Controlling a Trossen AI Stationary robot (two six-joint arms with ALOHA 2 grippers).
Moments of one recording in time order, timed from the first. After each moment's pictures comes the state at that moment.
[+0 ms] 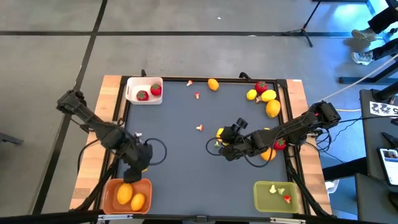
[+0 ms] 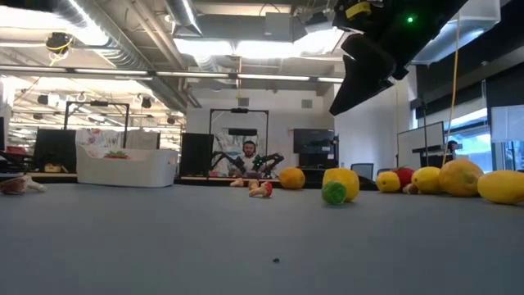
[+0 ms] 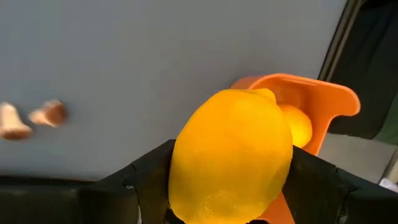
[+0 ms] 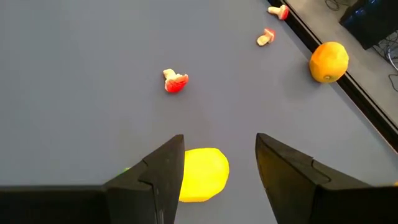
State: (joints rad) left arm -0.61 1.32 1.20 -1.24 0.12 -0.90; right arm 0.35 1.59 1.05 -0.57 0.77 0.60
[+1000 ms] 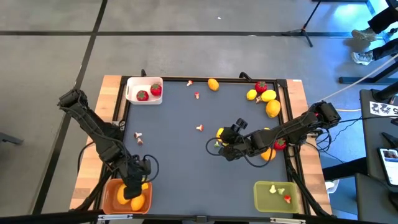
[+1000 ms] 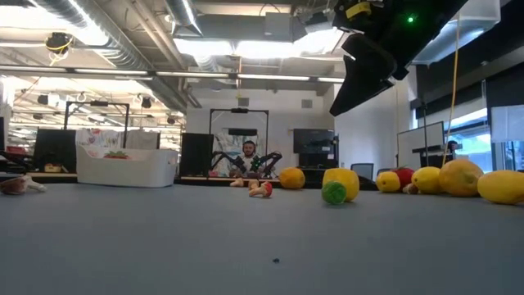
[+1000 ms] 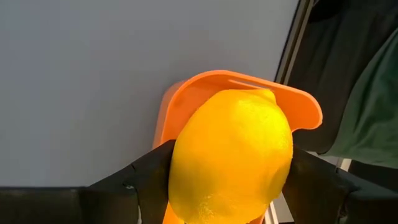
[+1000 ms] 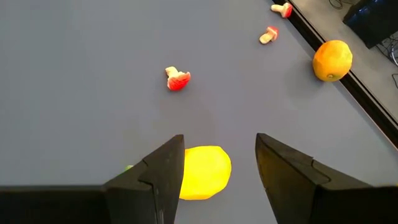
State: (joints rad) left arm -0.80 1.32 0.95 -0.78 0.10 -1.15; right arm 0.35 1.59 1.05 -0.57 0.75 0.60
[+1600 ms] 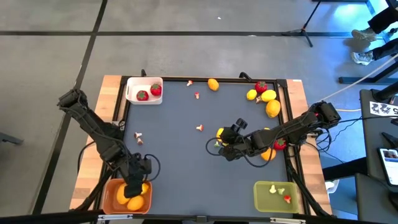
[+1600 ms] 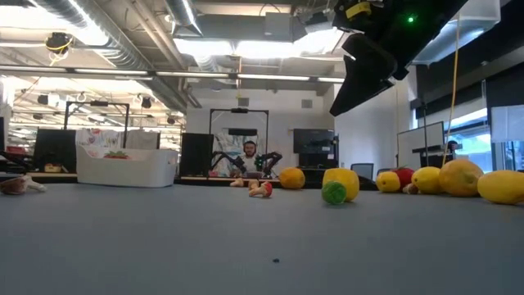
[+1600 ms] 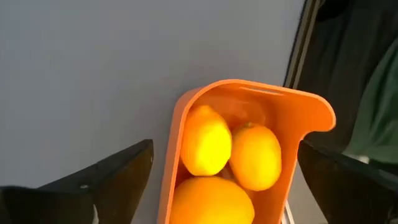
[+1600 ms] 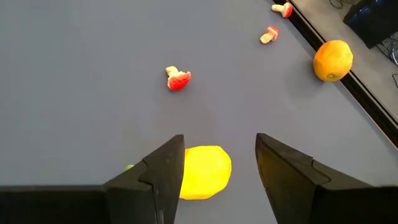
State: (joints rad) left arm -0.78 1.31 0.96 -0.80 0.09 -1.06; right arm 0.35 1.59 1.05 -0.57 0.75 0.60
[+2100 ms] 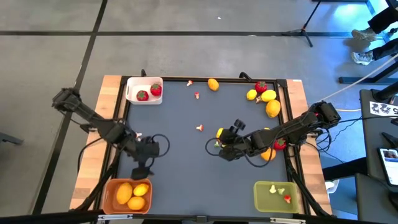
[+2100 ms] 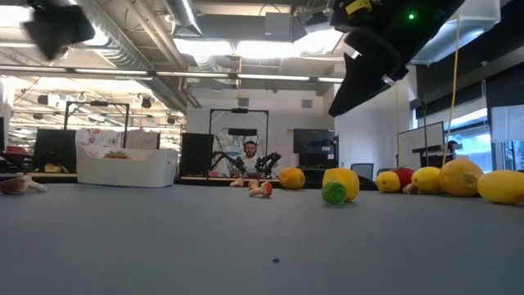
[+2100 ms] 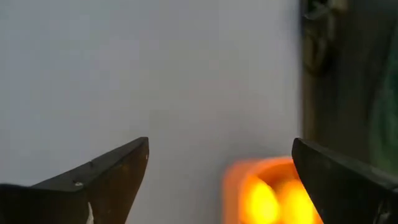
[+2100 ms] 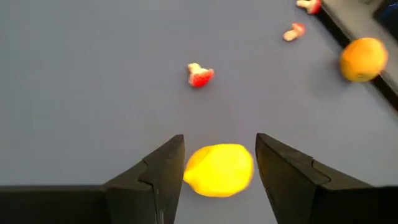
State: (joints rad) left arm -0.52 1.18 0.96 -0.80 0.00 -0.64; right arm 0.35 1.59 1.05 -0.53 0.67 0.56
